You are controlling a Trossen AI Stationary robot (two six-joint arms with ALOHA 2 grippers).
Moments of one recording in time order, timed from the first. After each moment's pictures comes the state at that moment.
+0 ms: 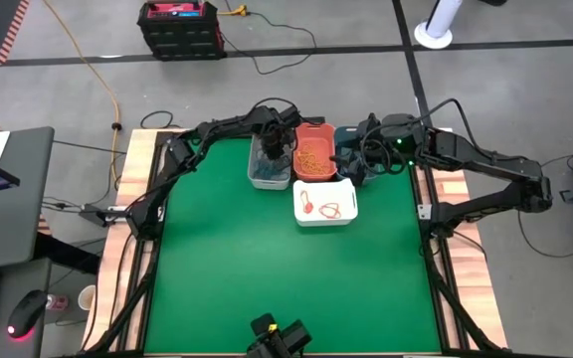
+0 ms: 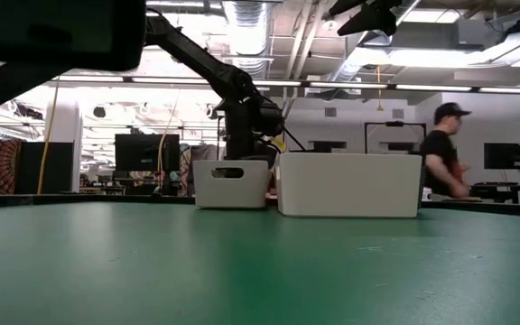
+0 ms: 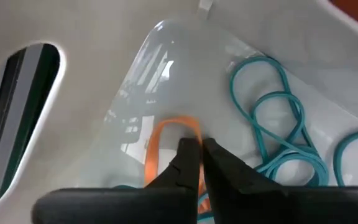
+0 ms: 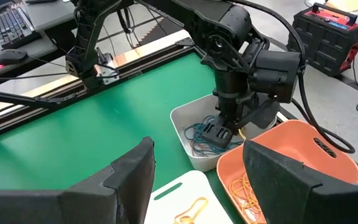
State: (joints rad) left arm 0.59 2.37 2.03 -1.04 -0.01 0.12; right arm -0.25 1.13 1.26 -0.57 0.11 0.23
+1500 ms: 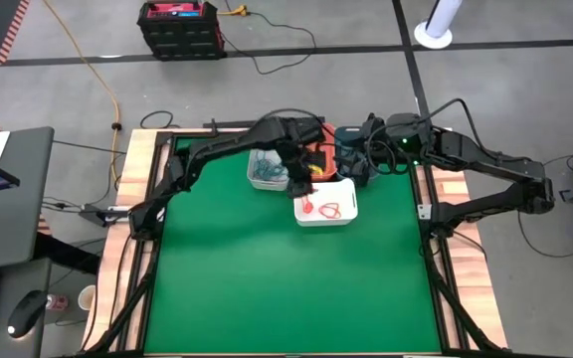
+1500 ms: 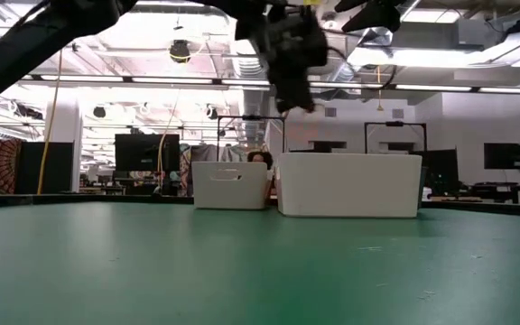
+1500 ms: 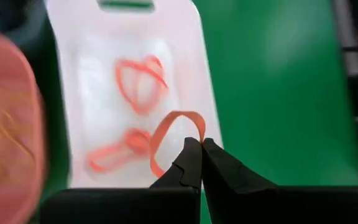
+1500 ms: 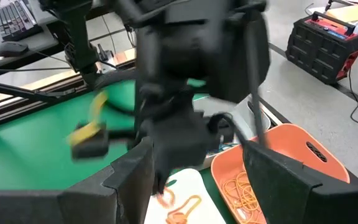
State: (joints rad) left arm 0.32 2.26 2.33 -1.22 0.50 0.28; right arm -0.25 1.10 1.26 -0.60 0.10 0.17
